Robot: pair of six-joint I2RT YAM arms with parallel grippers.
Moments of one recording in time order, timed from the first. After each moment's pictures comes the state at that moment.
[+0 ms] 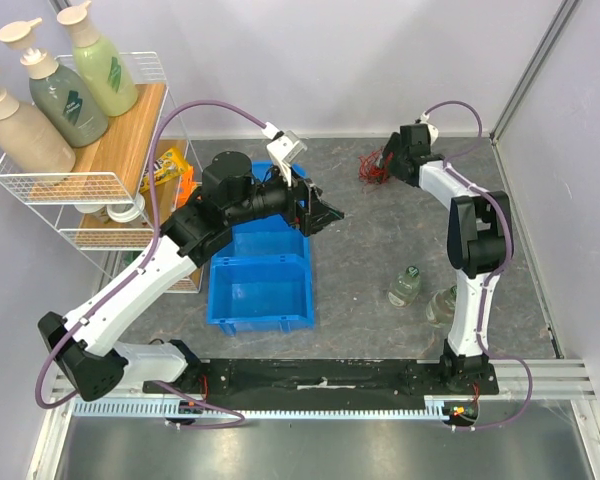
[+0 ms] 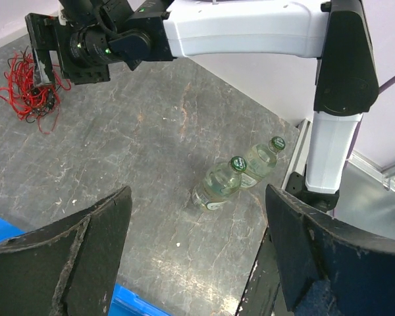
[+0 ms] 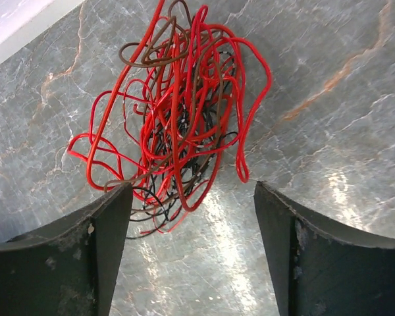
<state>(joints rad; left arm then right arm) -0.74 1.25 1.35 -0.26 0.40 -0.23 0.15 2.12 1.63 -0.22 0.15 0.59</state>
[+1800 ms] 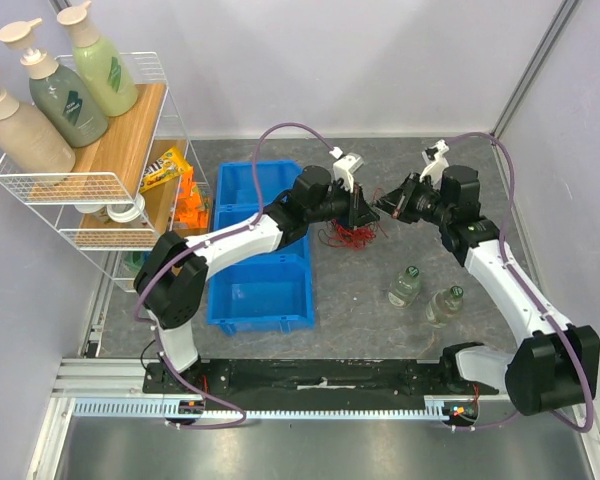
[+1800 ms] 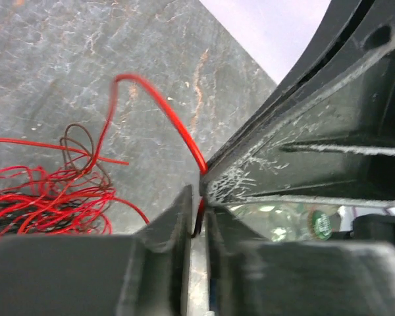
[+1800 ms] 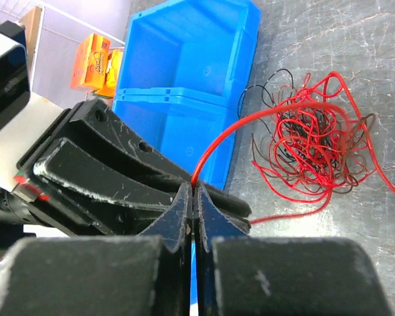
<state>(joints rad) -0.78 1.81 1.32 0.19 0.37 -0.43 0.19 1.21 0.93 -0.11 -0.53 0.65</state>
